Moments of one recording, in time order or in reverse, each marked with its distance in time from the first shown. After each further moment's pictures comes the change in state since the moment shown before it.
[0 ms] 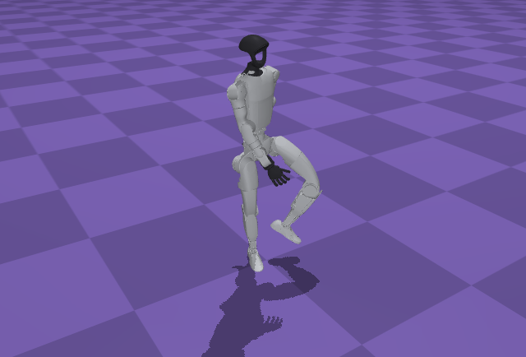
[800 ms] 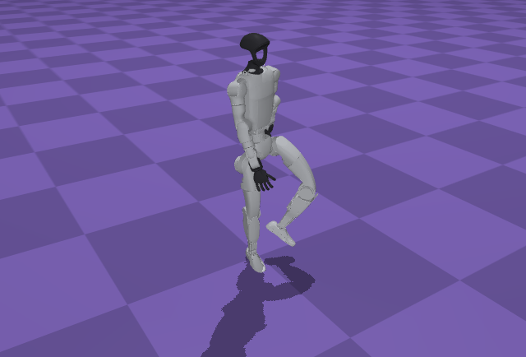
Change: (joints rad) left arm -0.080 0.112 -0.145 0.017 0.058 -0.047 0.054; right arm 0.057 -0.070 -0.032 0.109 -0.074 0.041 -0.034; waist -0.057 -0.025 0.056; left_leg 0.122 -0.112 -0.049 -0.068 0.030 -0.059; right_leg 0.019 -0.022 0.110 0.124 -0.001 0.080
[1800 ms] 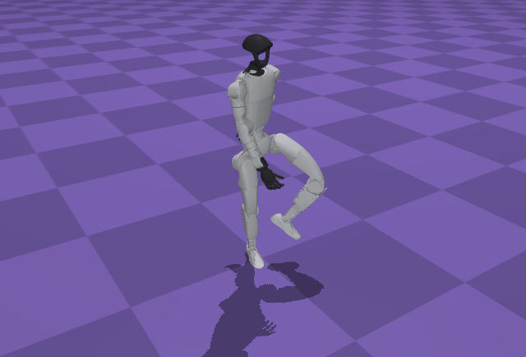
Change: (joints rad) left arm 0.095 -0.070 0.192 0.029 -0.286 0.131 -0.071; right arm -0.054 0.044 -0.161 -0.118 0.222 -0.048 -0.069; waist 0.129 -0.022 0.086; left_leg -0.167 0.126 0.090 0.262 -0.068 0.139; right_leg -0.035 -0.014 0.093 0.020 -0.008 -0.024
